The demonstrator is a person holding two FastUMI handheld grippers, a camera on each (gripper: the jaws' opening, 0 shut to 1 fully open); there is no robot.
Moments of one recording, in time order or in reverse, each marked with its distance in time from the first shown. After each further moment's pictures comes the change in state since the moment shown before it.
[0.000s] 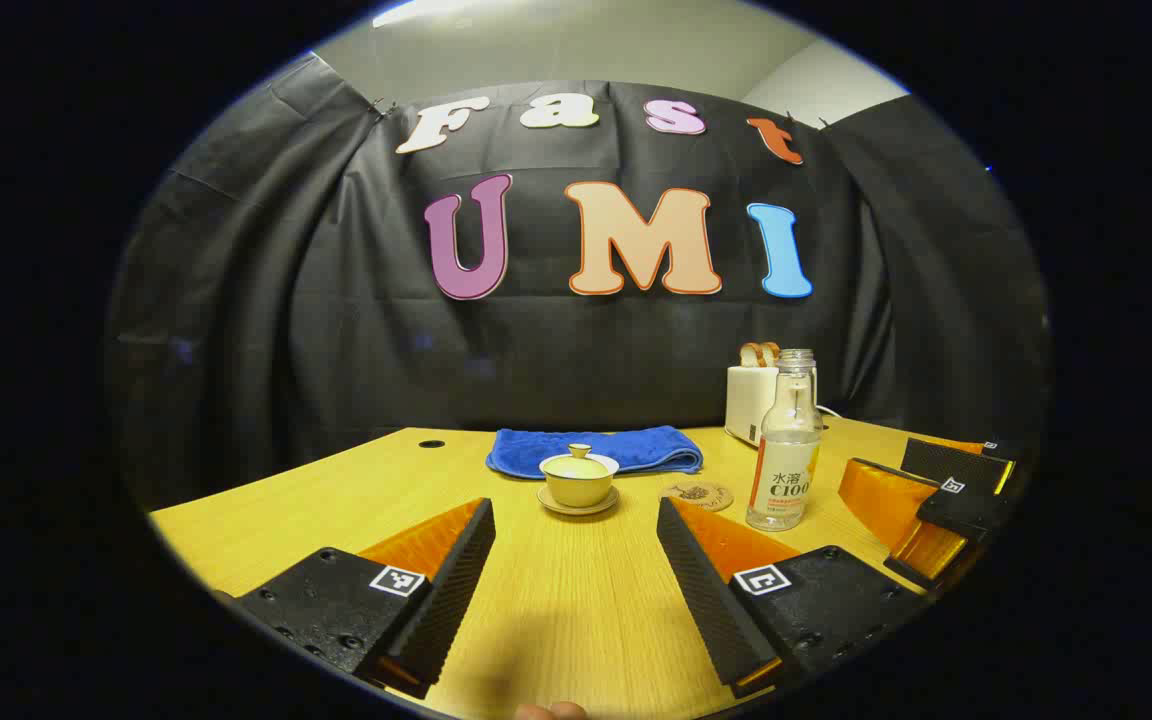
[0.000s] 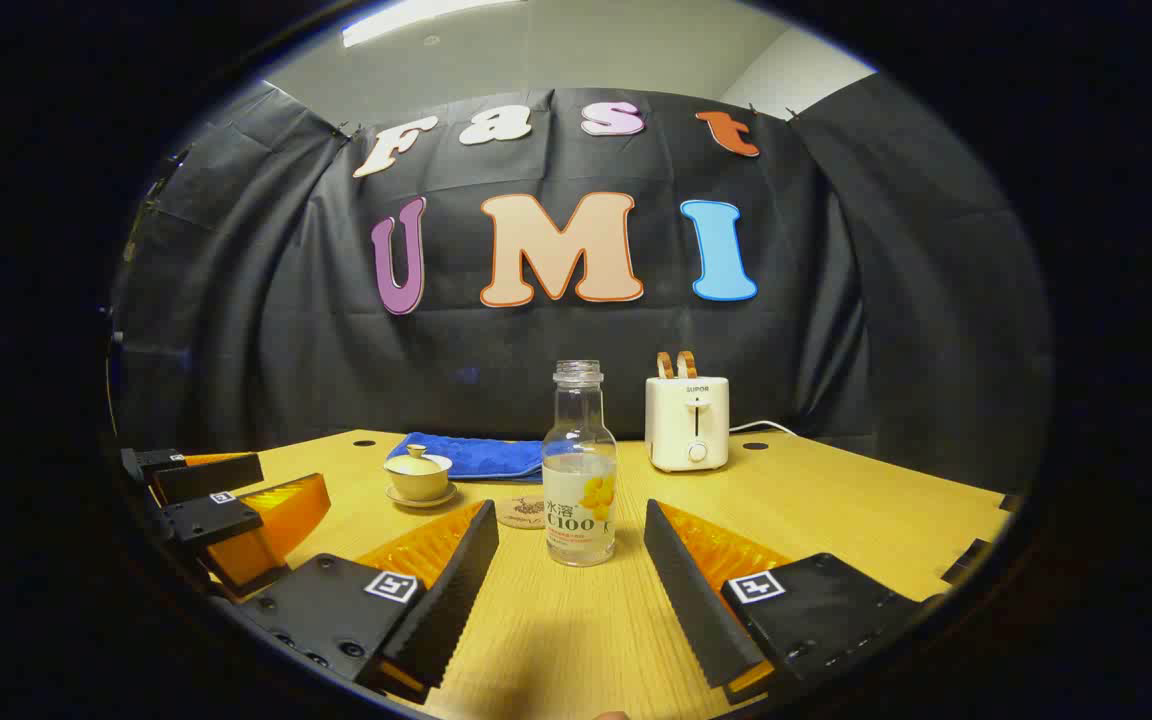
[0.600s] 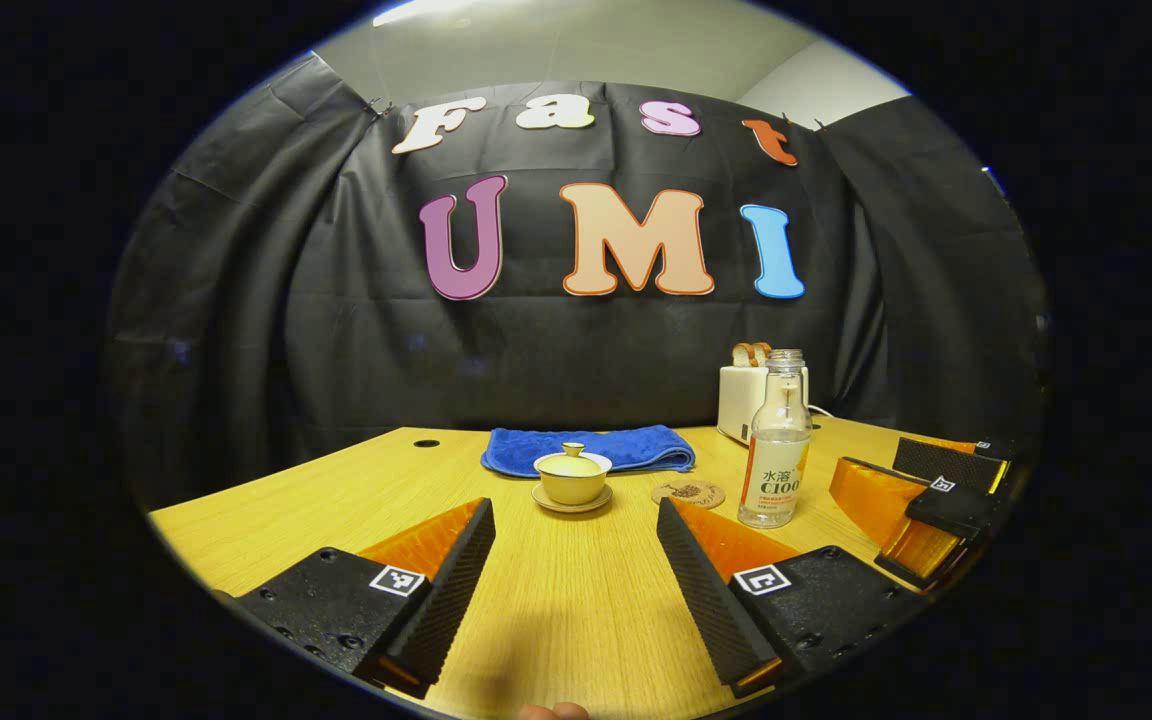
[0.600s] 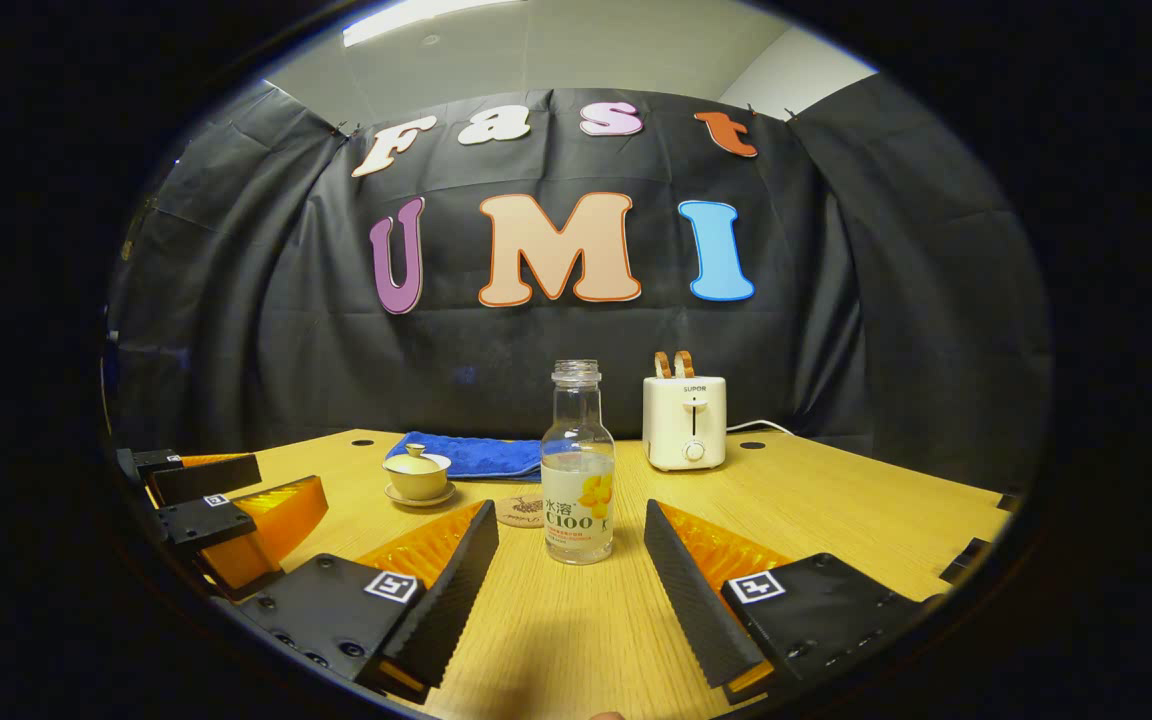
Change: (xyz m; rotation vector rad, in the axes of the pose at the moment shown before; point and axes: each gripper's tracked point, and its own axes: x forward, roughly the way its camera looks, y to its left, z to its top) left arm -0.006 -0.003 0.001 -0.002 -0.001 -0.016; right arm 0.001 0.003 0.000 0.002 0.001 0.001
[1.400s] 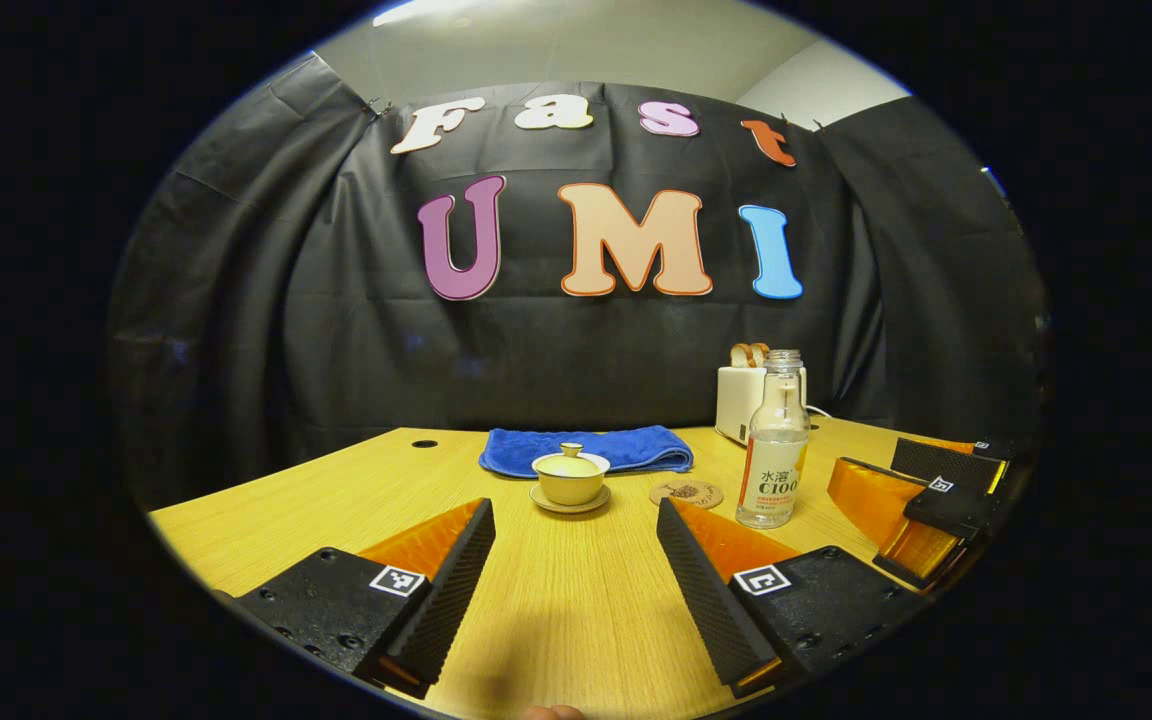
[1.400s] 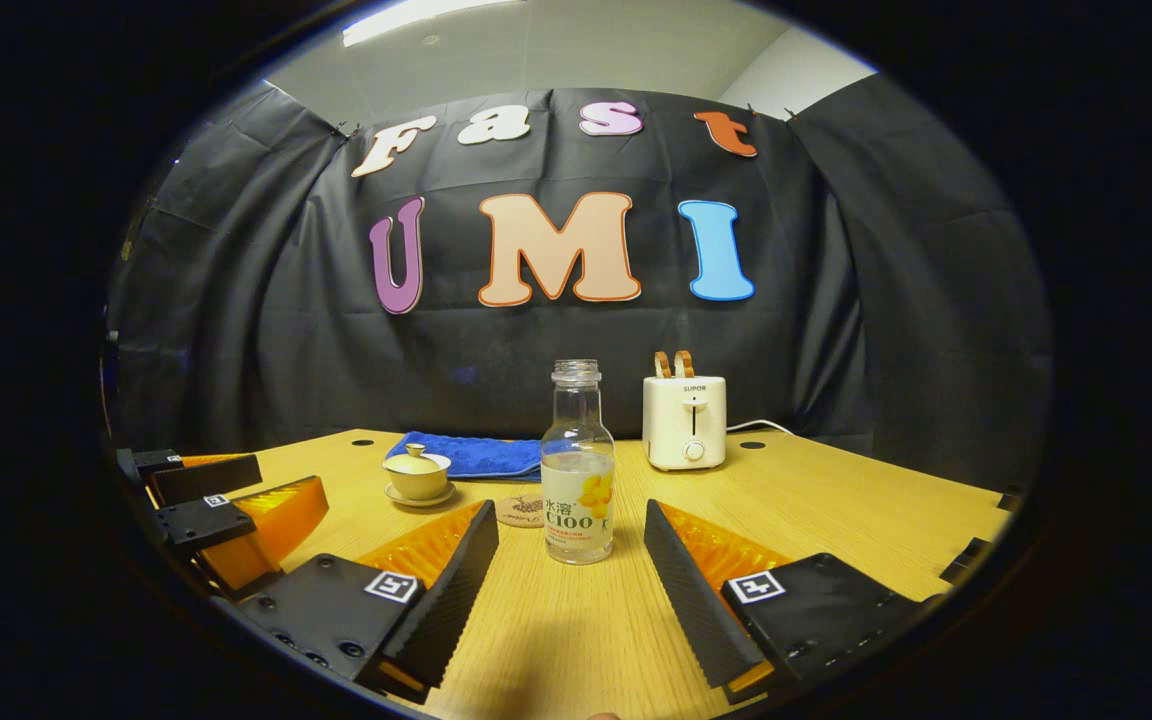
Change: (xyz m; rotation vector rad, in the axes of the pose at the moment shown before) left arm 0.001 0.000 -0.001 -0.001 0.001 0.004; right arm 0.000 0.001 0.000 0.001 0.000 -0.001
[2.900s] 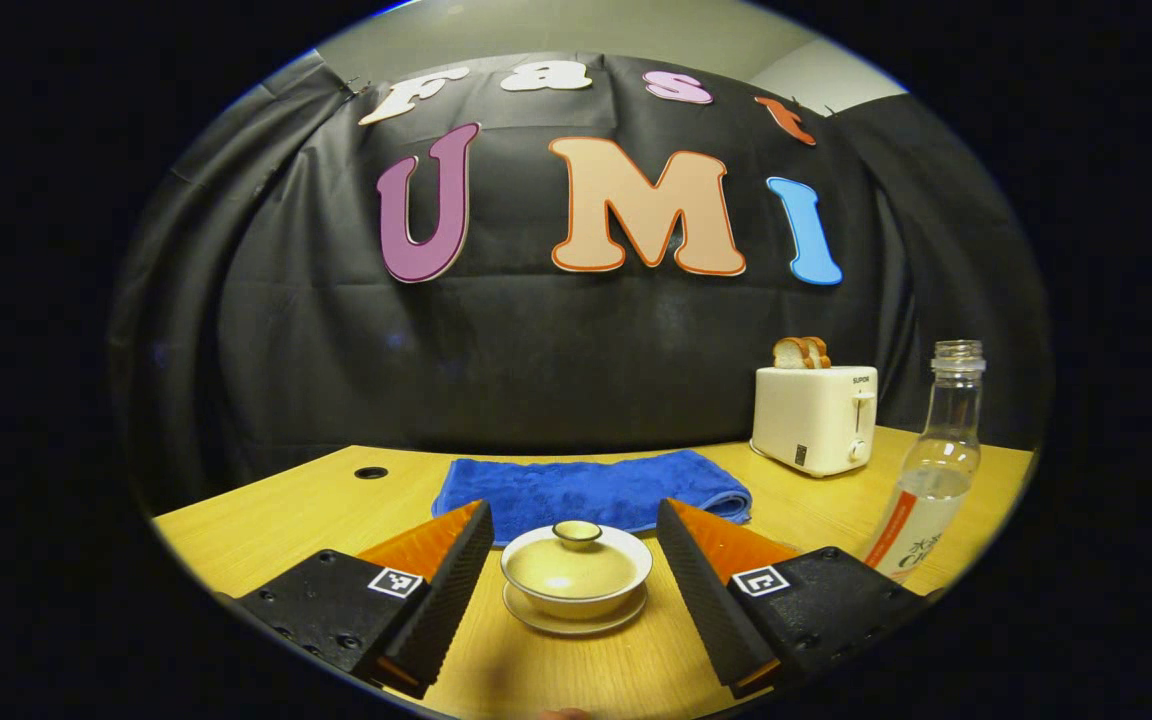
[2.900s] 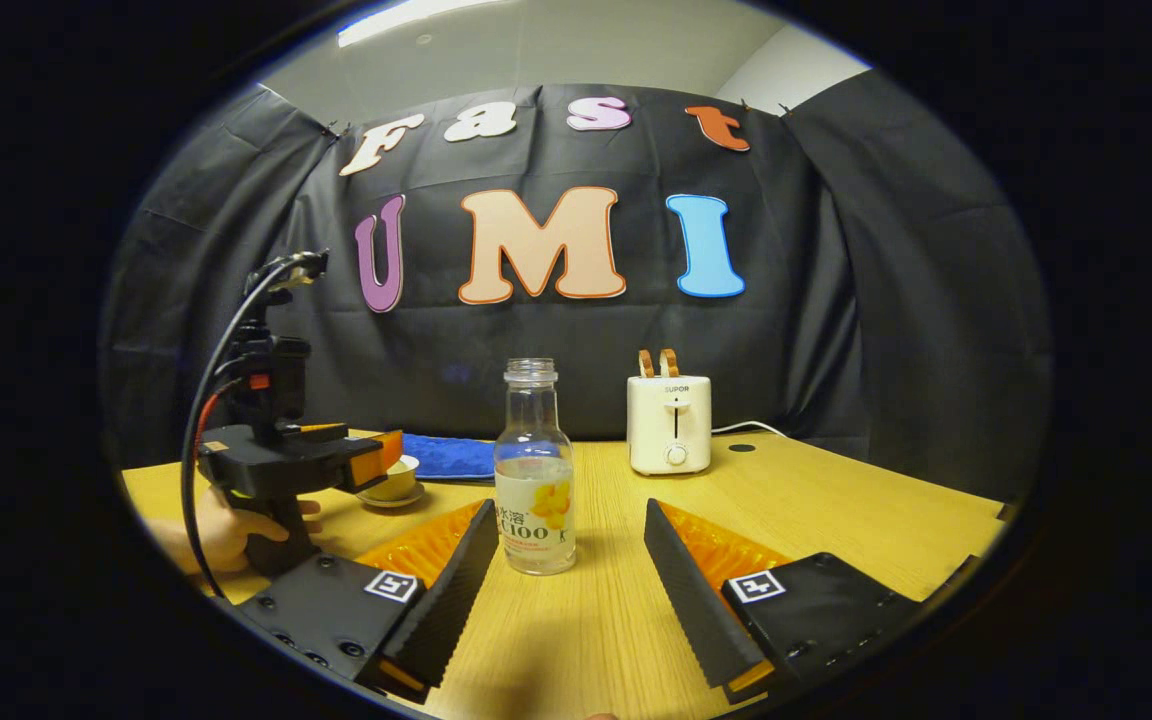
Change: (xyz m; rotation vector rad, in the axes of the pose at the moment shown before) left arm 0.198 0.010 -0.005 0.009 0.003 -0.034; right arm 0.022 -0.035 0.001 -0.003 0.005 -0.013
